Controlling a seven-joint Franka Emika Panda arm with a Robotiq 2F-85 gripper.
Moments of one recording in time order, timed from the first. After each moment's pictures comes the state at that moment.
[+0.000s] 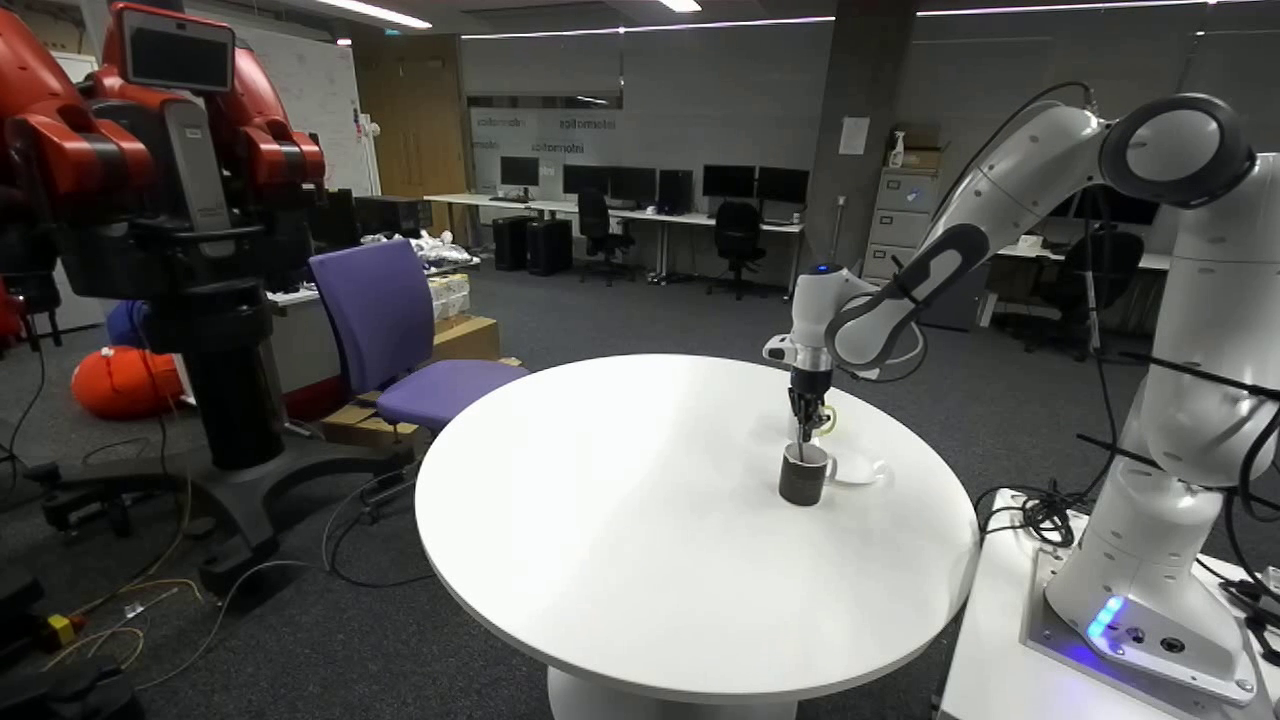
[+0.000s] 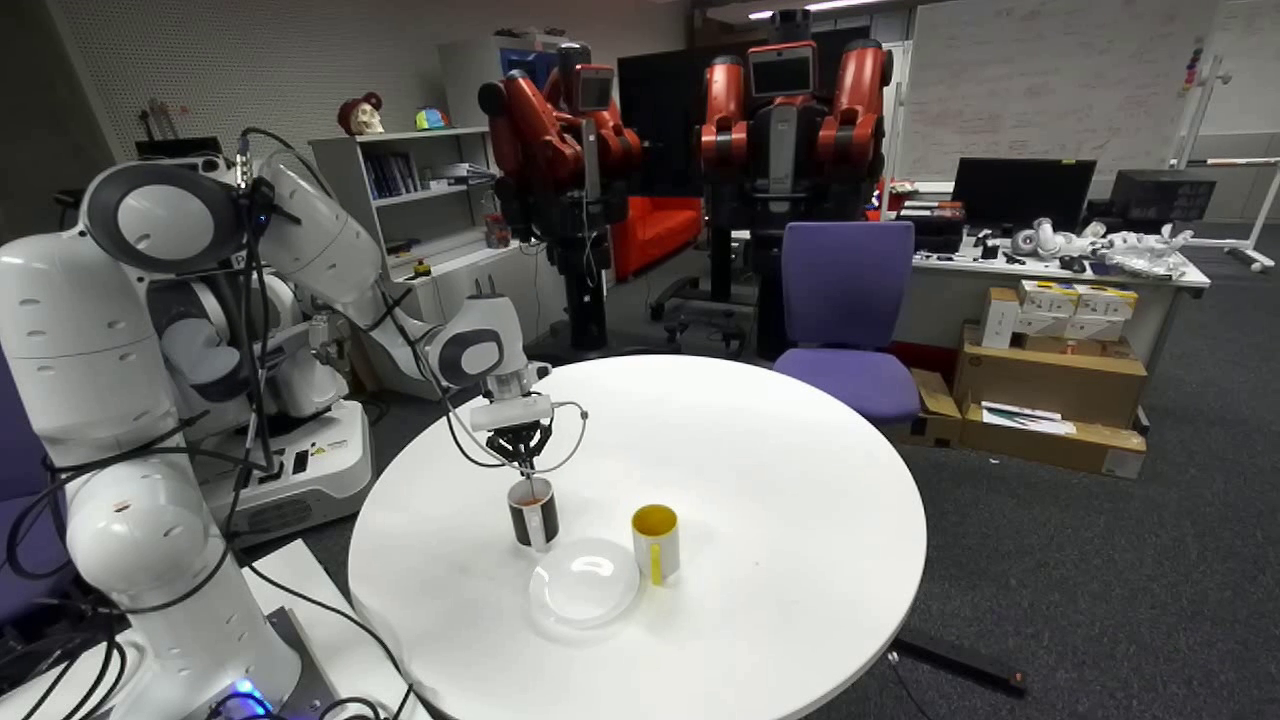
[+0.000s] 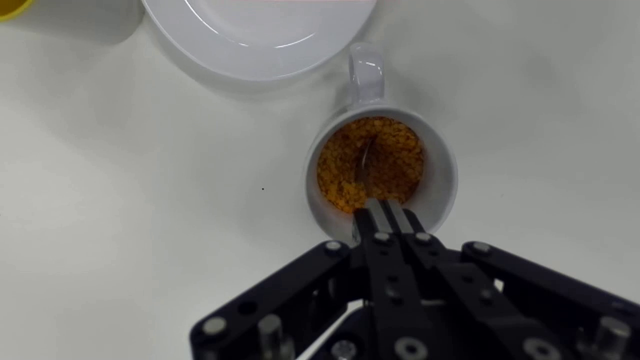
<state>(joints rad) -0.04 0.13 0.01 -2.41 -0.20 2.54 -0.79</state>
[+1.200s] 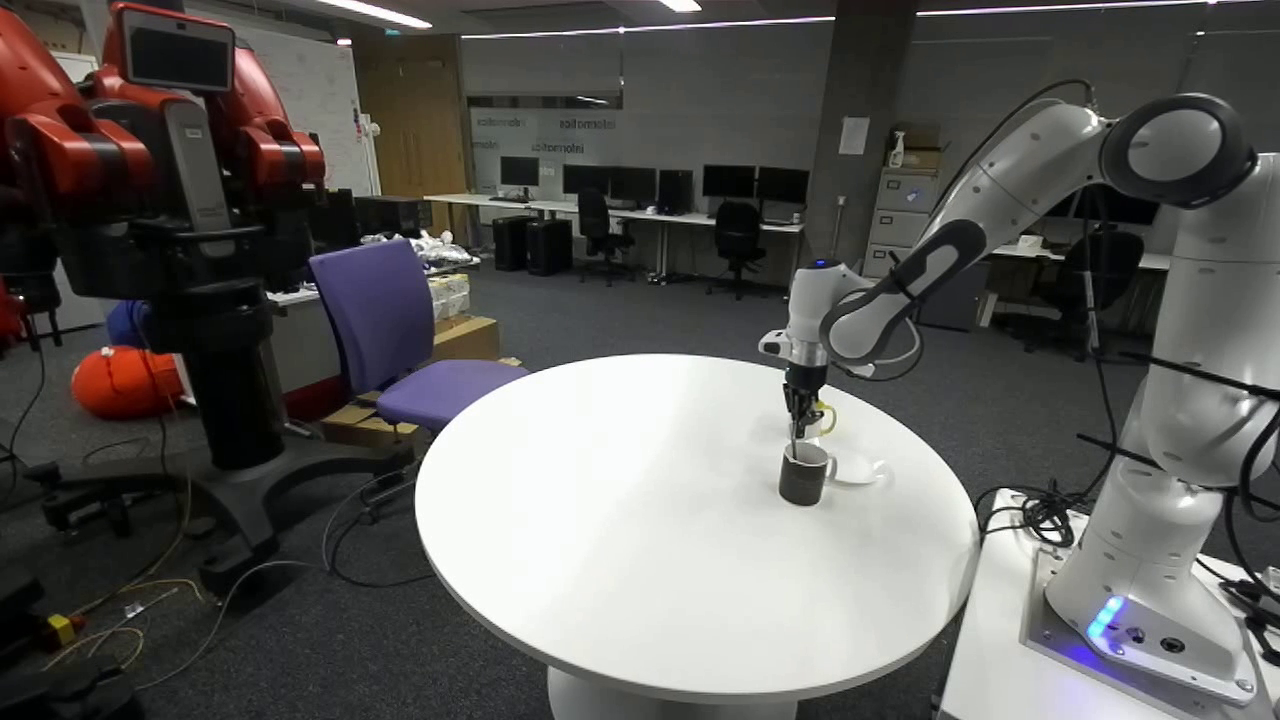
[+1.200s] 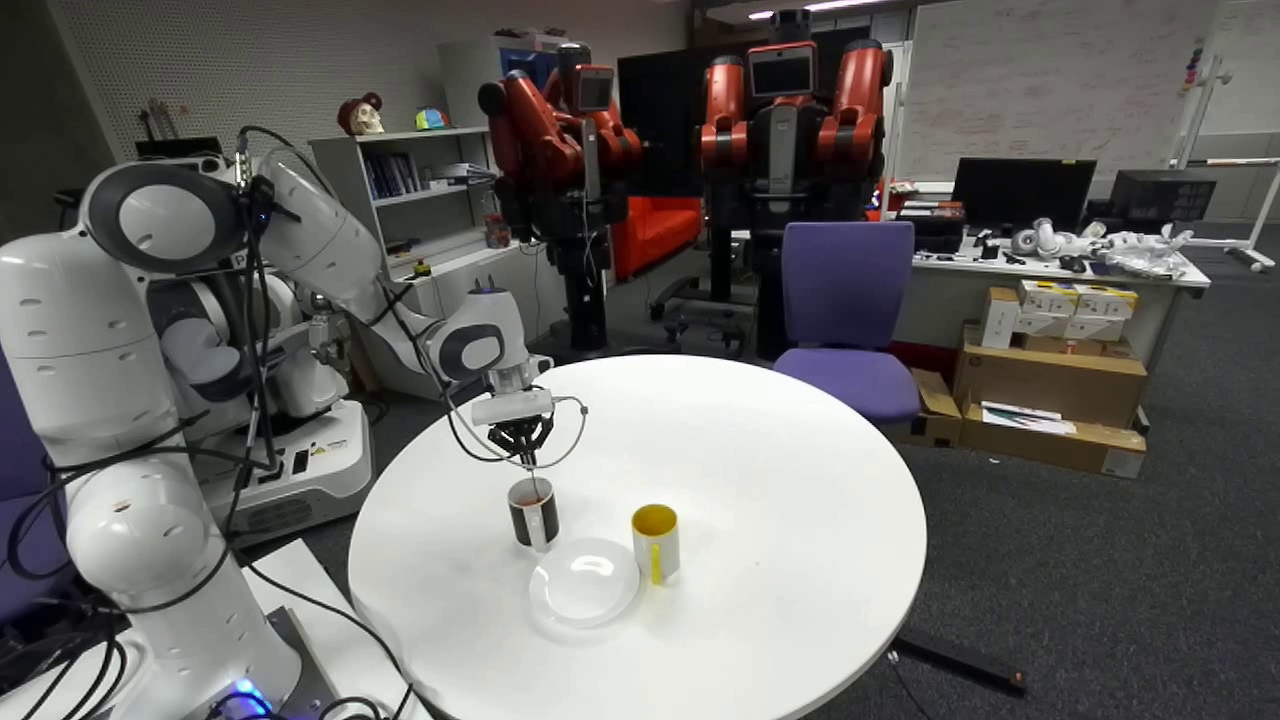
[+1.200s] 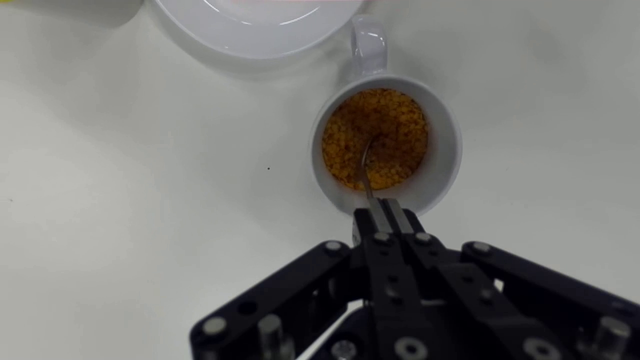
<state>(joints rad) -0.04 0.13 0.02 -2.39 -0.16 2.54 -0.79</state>
